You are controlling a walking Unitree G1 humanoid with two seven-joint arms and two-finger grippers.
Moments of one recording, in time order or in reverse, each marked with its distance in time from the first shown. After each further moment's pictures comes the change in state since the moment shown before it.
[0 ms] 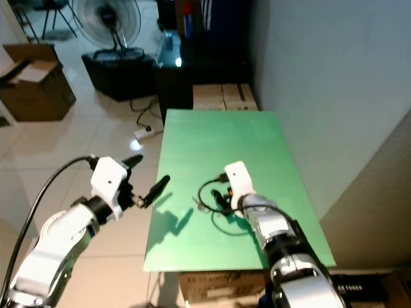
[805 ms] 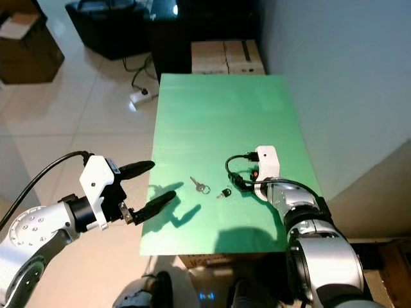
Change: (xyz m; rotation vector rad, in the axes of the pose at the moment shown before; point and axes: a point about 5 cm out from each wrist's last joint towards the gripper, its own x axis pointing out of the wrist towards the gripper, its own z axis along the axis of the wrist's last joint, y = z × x) left arm -0.024 -0.012 0.040 -0.046 -0.008 -0.309; right arm -0.014 -0.055 0.025 0.295 -0.027 -0.030
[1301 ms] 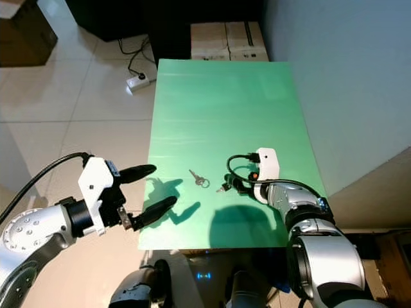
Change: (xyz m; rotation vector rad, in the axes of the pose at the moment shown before) left arm -0.004 -0.008 0.004 -0.025 0.024 -0.023; right arm -0.002 0.001 -0.006 0.060 0.036 0.091
